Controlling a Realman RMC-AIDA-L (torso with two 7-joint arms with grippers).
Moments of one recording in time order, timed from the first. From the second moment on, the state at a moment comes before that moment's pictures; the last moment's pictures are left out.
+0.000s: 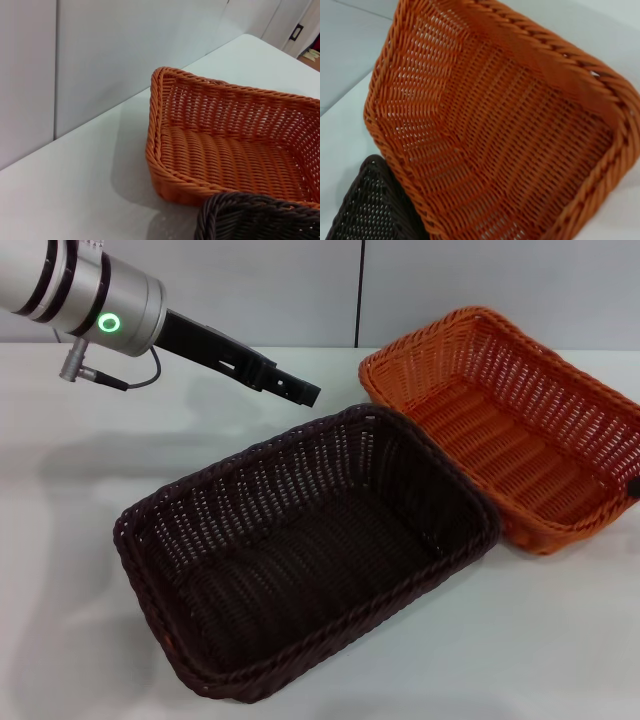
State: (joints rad) left arm -1.00 -1.97 -2.34 -0.74 2.42 -1.38 1.00; right arm 0.73 1.73 -0.42 -0.54 -2.58 -1.64 2.69
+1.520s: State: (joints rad) left arm -1.02 -1.98 -2.34 -0.68 2.42 -1.31 1.02; right arm 0.65 1.82 -0.41 -0.58 -2.55 -1.40 2.55
